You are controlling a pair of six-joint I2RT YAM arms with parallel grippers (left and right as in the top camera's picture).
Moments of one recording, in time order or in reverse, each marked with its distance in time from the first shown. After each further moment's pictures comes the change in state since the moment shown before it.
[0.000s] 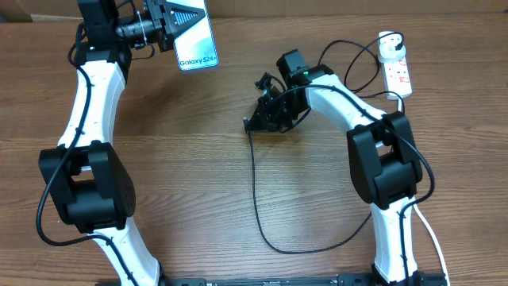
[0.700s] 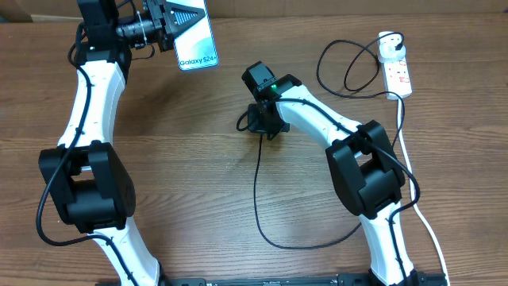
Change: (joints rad) left arm 0.000 0.000 0.000 0.000 -0.003 0.000; right arm 0.164 0.008 0.013 0.009 0.784 0.370
